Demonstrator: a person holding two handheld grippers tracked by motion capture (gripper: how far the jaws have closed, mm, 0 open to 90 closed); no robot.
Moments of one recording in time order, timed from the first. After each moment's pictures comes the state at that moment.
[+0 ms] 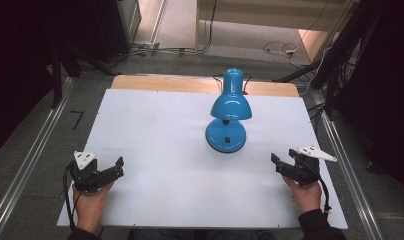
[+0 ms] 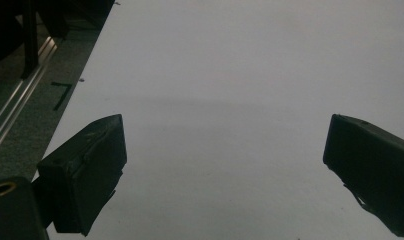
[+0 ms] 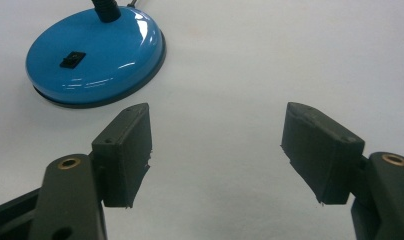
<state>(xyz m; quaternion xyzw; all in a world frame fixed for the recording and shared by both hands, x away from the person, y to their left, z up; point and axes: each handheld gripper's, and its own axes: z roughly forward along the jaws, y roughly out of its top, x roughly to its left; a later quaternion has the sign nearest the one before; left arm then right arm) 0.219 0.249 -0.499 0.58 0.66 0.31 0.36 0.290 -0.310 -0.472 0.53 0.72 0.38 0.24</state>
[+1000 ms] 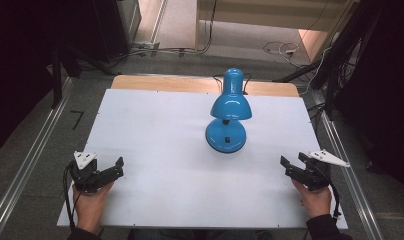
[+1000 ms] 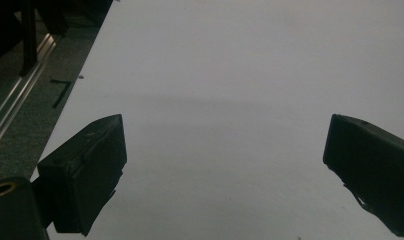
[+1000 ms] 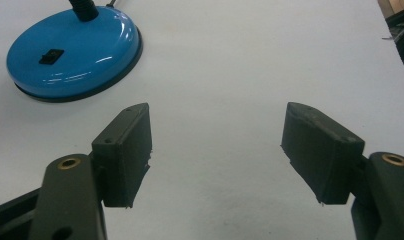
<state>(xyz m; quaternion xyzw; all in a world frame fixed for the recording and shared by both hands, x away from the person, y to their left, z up) 0.219 0.250 -0.500 0.58 0.66 0.31 0.36 0.279 -0.333 -0.470 0.54 0.70 0.38 0.25</state>
